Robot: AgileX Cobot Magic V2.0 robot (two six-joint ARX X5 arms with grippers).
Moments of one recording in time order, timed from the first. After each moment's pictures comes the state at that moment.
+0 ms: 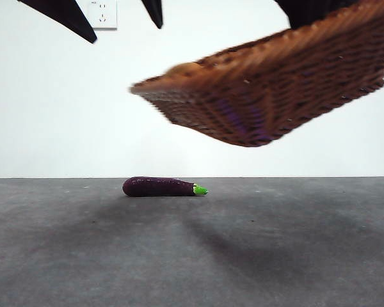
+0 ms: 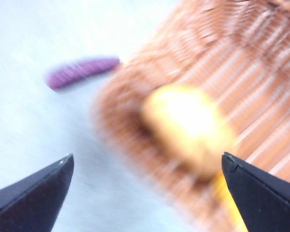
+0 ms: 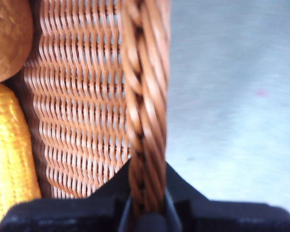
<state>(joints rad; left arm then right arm) -0.77 1.23 1.20 -0.64 -0.30 -0.25 0.49 1.61 1.66 -1.35 -0.05 0.14</state>
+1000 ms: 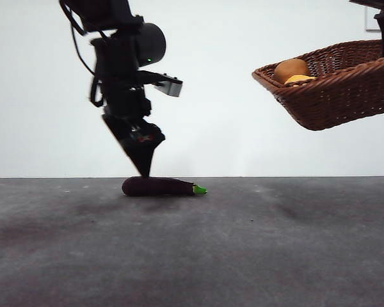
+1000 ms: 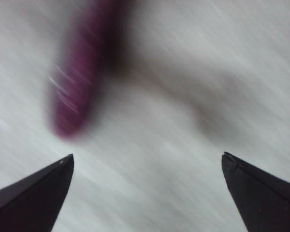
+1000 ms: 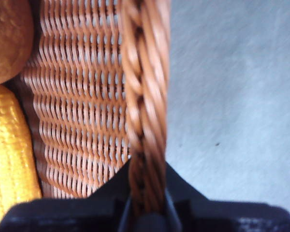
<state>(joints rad) -0.46 2.07 1.77 -0.76 -0.18 0.65 -0.04 1.61 1.66 -1.17 -0.23 0.02</state>
